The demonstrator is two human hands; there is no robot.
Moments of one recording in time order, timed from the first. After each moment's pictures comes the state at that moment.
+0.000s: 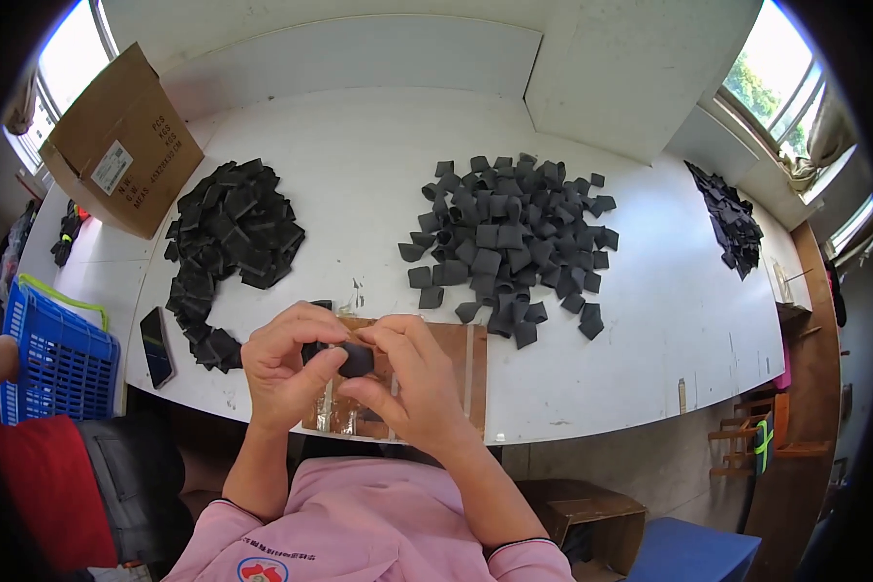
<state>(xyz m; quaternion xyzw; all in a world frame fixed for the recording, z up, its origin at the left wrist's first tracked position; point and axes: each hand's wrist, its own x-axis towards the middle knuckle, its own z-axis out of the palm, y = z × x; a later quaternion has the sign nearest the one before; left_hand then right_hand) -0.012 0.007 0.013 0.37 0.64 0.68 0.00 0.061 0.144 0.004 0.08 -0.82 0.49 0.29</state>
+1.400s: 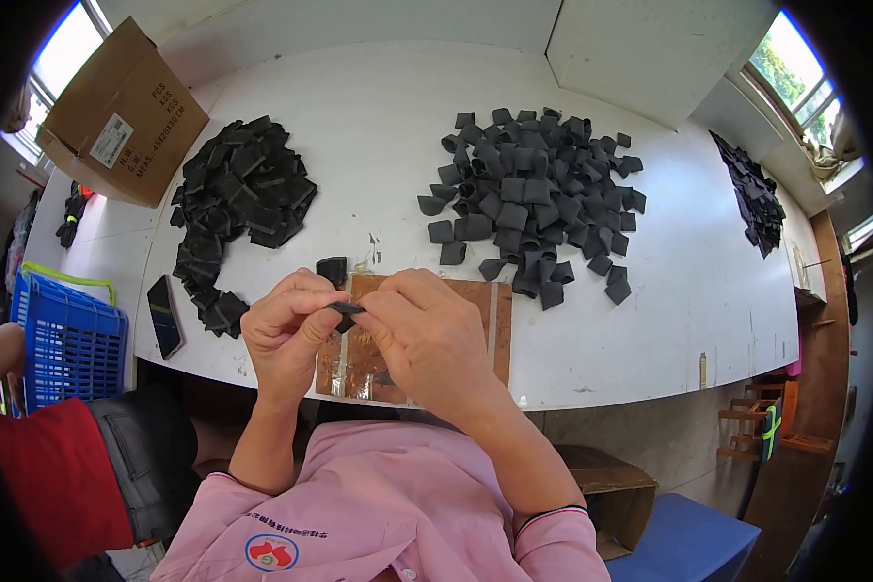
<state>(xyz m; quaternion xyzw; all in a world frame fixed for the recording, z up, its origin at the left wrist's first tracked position) -0.008 -0.002 0.007 0.31 0.65 0.70 0.01 0.052 0.141 0.019 0.10 -0.87 0.38 0.31</state>
